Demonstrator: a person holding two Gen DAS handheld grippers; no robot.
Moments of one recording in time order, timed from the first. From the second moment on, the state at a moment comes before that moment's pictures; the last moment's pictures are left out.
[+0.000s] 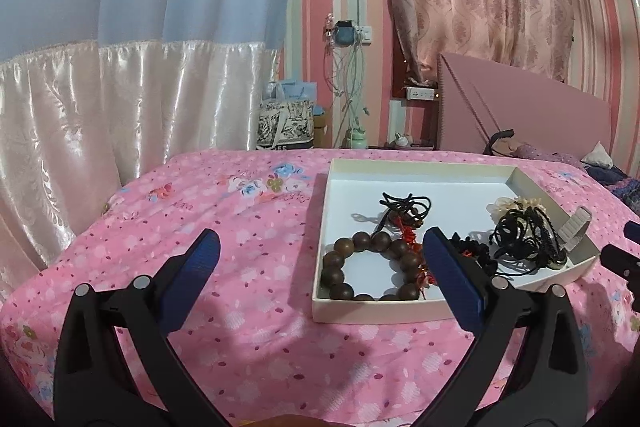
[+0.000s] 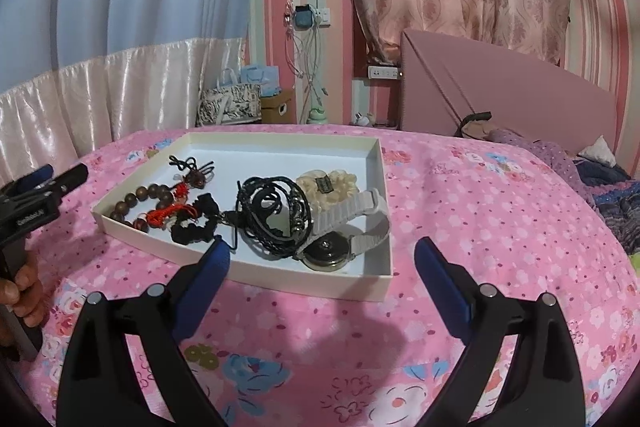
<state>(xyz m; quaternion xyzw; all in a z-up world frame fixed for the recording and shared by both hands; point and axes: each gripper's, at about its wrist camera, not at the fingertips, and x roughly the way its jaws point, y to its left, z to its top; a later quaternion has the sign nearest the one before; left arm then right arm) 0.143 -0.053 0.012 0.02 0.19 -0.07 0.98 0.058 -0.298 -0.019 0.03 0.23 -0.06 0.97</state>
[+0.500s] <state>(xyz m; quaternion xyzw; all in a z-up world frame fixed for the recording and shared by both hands) 0.141 -0.060 0.012 0.04 0.19 -0.06 0.98 0.056 -0.297 -0.020 0.02 0.23 -0.05 0.97</state>
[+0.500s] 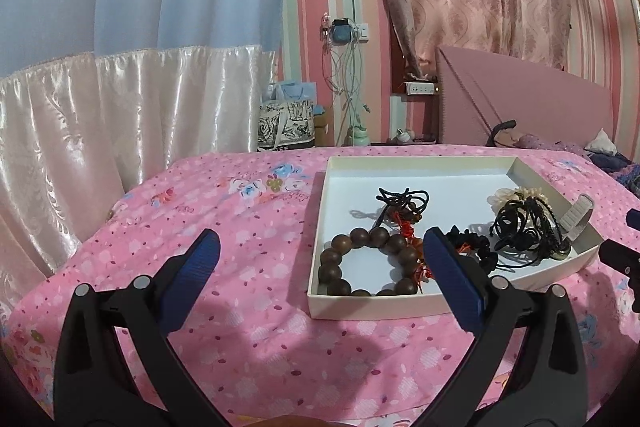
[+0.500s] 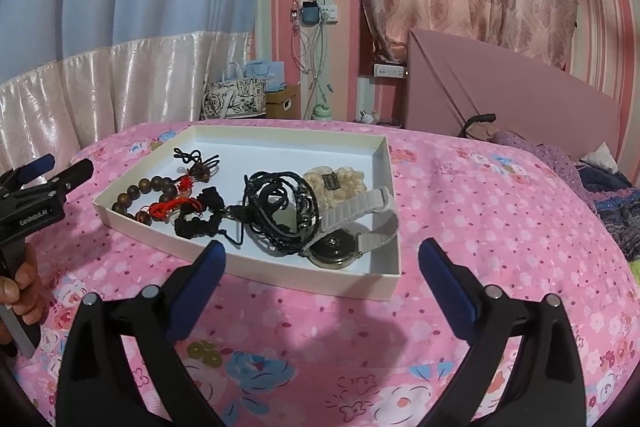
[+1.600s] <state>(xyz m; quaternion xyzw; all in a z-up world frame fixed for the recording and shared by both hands) 0.141 -0.062 0.013 0.05 0.18 -0.06 0.98 0.057 -0.296 -0.021 0.01 0.24 -0.05 0.97</state>
